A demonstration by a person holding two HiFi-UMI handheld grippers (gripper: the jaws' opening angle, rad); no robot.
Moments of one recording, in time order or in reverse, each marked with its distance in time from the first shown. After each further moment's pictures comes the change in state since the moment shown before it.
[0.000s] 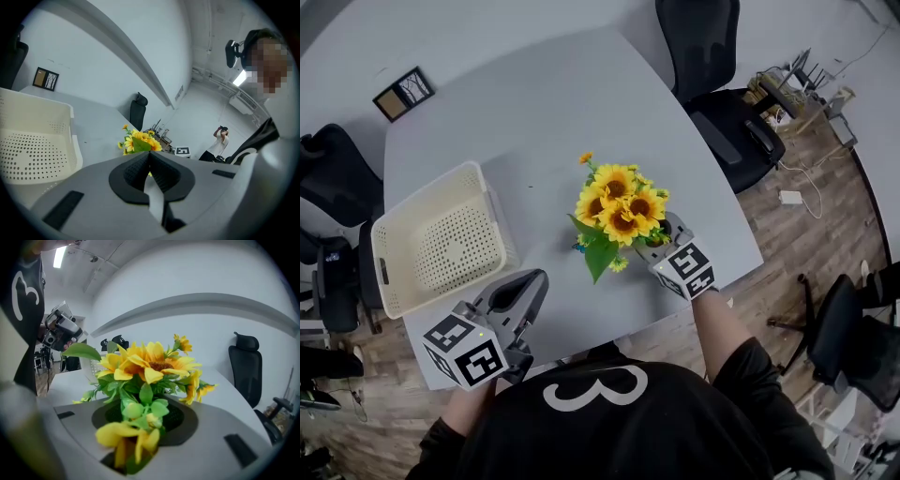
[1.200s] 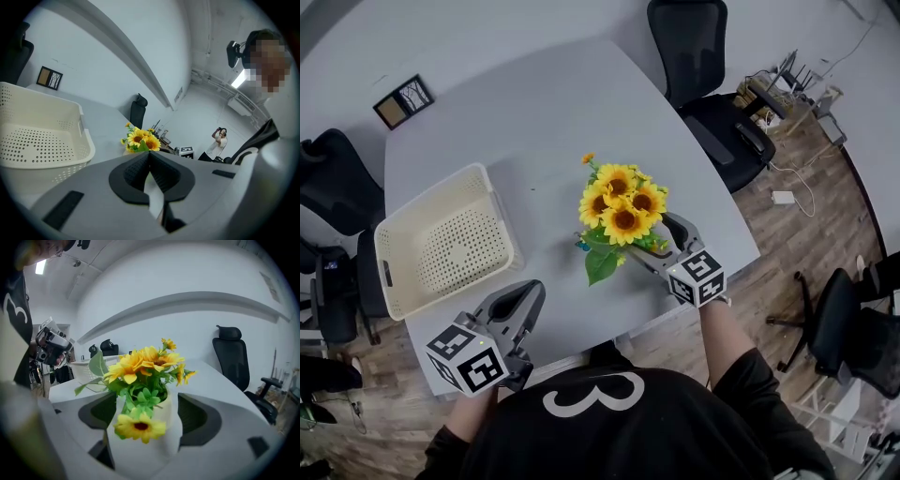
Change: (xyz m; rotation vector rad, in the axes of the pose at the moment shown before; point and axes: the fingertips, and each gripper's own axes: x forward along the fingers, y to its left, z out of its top) left arm -0.029 0.005 -0.016 -0.009 -0.014 -0.010; right arm -0.033 0.003 -0.007 0.161 0.002 -0.109
